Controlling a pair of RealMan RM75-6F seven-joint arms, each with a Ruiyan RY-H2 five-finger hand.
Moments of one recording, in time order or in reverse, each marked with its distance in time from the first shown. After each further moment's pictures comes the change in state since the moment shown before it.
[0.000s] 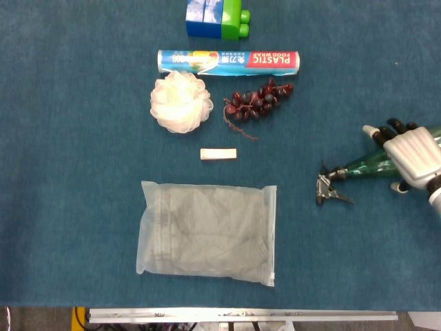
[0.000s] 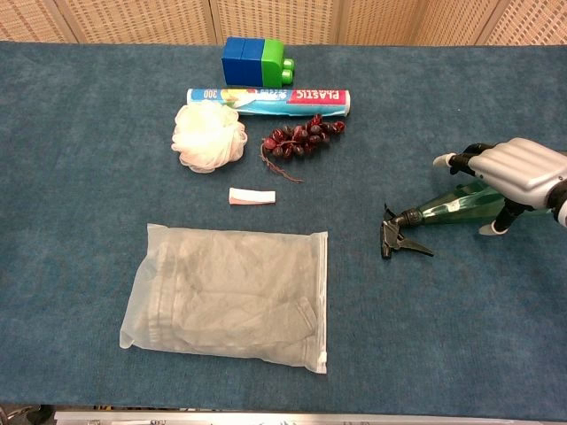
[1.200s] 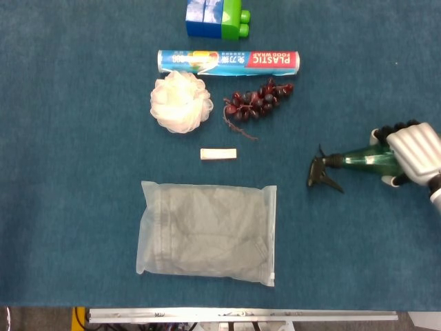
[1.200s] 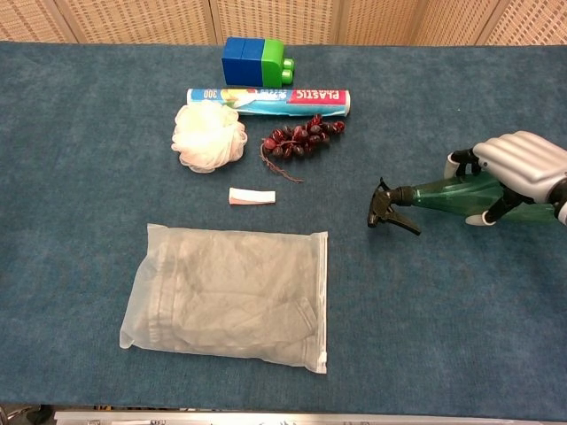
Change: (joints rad) left arm 0.001 0.001 0.001 -0.003 -0.002 -0.005 0.005; right arm -0.032 -0.059 -0.005 0.109 -0.128 0.111 0.290
